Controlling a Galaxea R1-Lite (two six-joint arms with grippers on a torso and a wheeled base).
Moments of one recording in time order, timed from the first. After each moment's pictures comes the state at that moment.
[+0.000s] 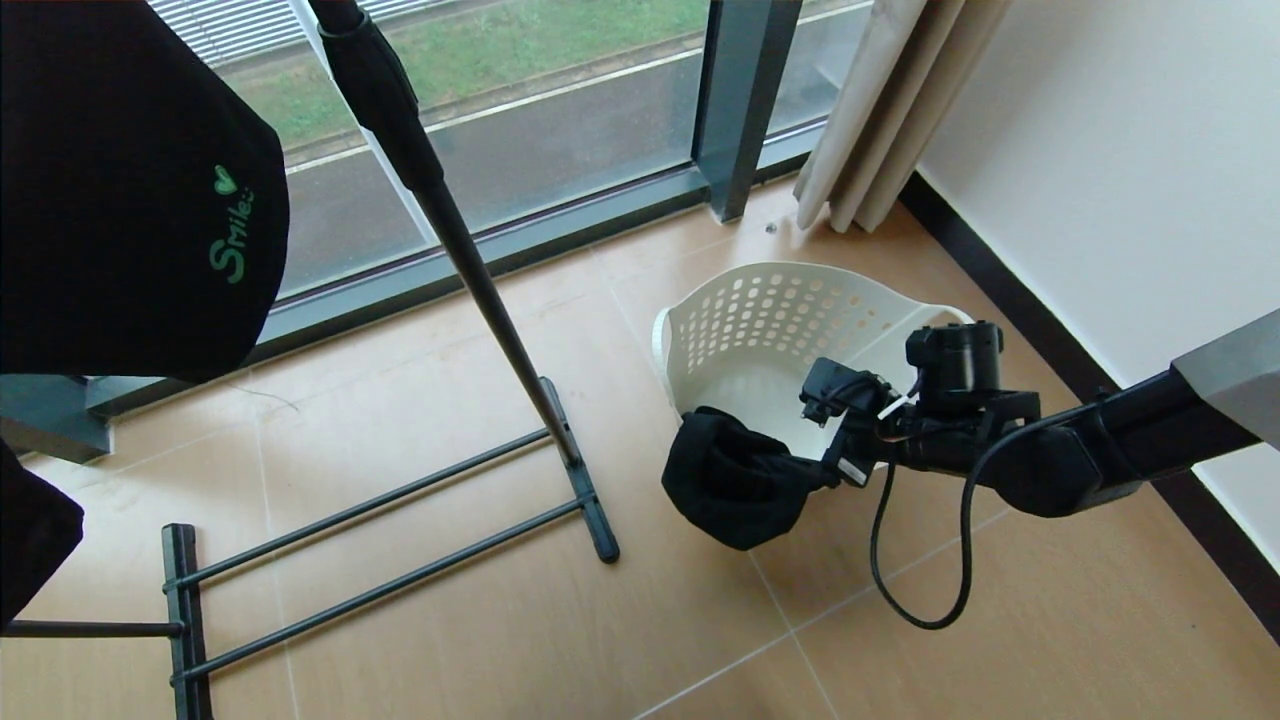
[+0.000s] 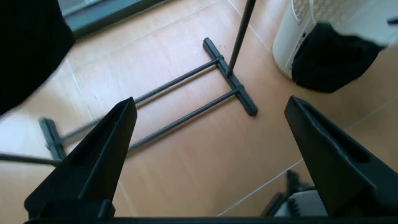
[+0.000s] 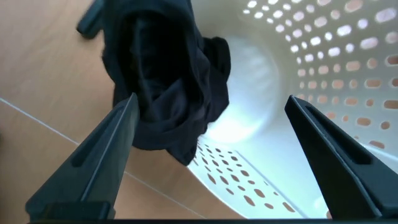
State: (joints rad) left arm 0.00 0.00 0.00 0.00 -0.08 0.07; right arm 0.27 2.09 -1.08 -0.49 0.18 -0.77
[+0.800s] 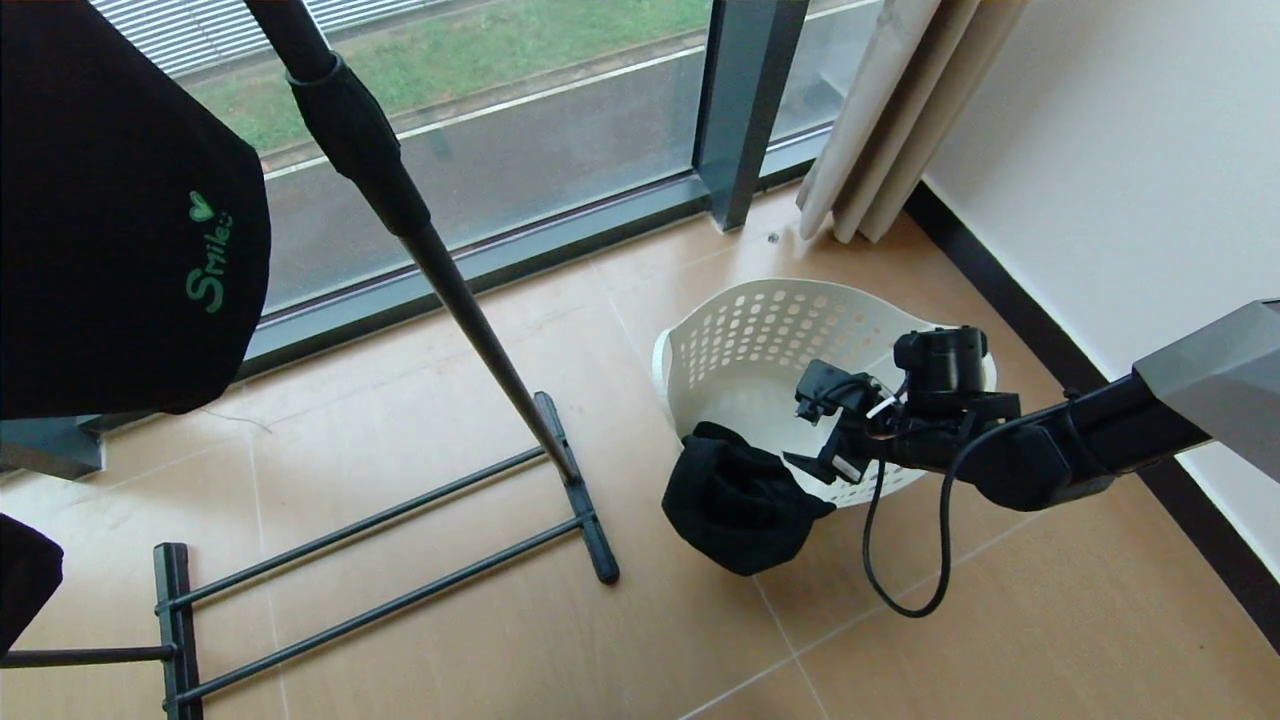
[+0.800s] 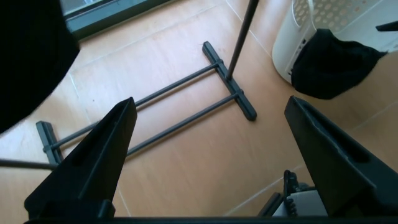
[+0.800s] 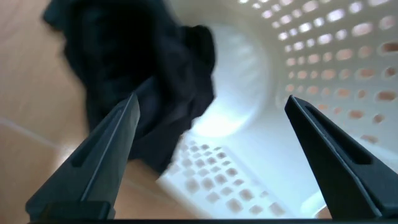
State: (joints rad) left arm 0.00 0.00 0.00 0.00 -0.08 0.06; right arm 0.25 2.15 -1.13 -0.50 0.14 -0.77
